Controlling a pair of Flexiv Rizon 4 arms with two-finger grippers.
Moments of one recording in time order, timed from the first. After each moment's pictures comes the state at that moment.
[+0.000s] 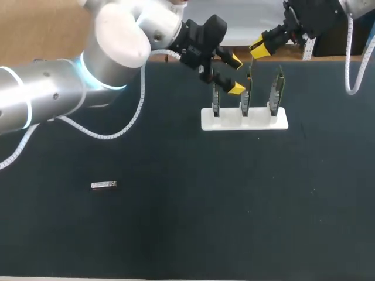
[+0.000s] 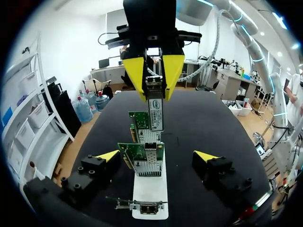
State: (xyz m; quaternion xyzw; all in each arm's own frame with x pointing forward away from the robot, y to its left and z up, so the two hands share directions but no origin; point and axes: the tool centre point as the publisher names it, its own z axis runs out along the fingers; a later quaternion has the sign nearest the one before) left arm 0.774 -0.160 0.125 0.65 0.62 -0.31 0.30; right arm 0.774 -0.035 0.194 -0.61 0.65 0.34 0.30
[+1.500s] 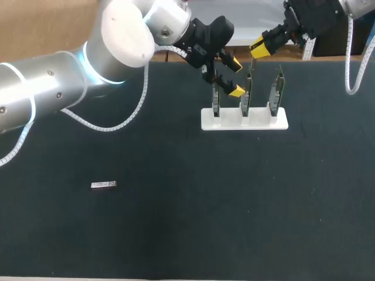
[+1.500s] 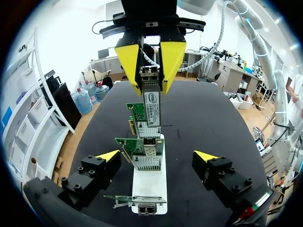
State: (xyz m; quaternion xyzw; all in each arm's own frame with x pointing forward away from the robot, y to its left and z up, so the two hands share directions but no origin) left arm 0.773 -0.159 0.119 0.66 0.64 -0.28 0.27; right arm 0.776 -0.036 0.193 -0.61 0.65 0.33 0.31
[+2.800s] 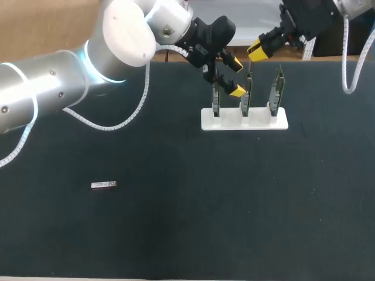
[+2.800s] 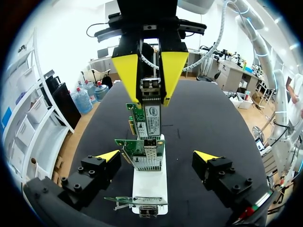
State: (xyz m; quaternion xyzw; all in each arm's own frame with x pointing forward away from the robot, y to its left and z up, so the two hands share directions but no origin) left arm 0.774 -0.160 0.118 0.66 0.64 -0.28 0.27; right arm 0.776 -0.032 0.183 -0.63 0.64 0.33 0.30
